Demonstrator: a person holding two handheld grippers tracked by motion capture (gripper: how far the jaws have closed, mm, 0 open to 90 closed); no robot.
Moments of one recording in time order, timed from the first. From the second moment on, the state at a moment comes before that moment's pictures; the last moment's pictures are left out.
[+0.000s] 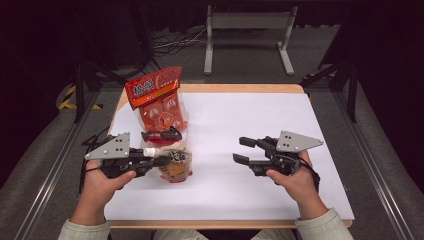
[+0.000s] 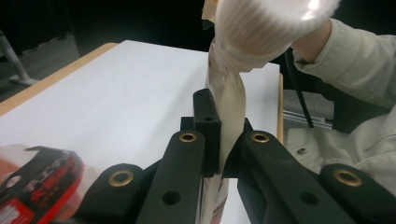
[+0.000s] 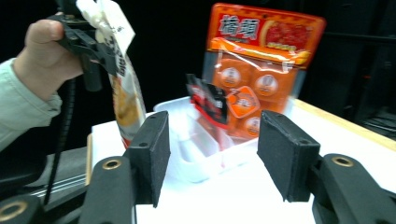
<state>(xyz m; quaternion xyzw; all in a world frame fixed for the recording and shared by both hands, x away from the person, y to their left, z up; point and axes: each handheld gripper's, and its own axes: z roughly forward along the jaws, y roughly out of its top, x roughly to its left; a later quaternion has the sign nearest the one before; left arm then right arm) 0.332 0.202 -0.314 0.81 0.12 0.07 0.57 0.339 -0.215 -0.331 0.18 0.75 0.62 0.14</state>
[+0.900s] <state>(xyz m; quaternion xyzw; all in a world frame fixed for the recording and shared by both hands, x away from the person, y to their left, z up) 0.355 0.232 -0.310 0.78 0.18 0.15 0.59 0.337 -0.274 -0.336 0.27 0.72 0.60 0.21</state>
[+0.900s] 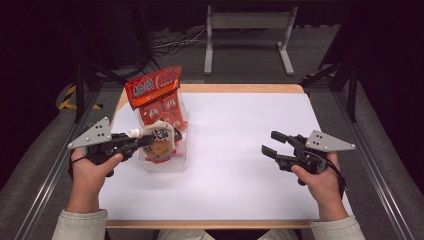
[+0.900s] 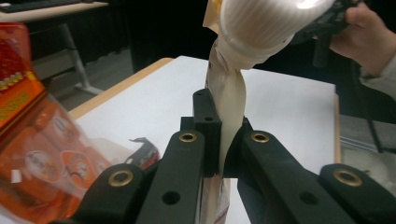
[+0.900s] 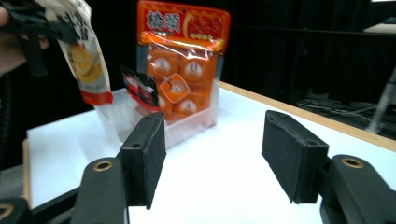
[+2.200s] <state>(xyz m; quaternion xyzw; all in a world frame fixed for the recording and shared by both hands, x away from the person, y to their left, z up) 0.382 0.239 -0.360 0.77 0.20 0.14 0.59 0.347 -0.285 -0.344 0.29 0.73 0.59 0.21</state>
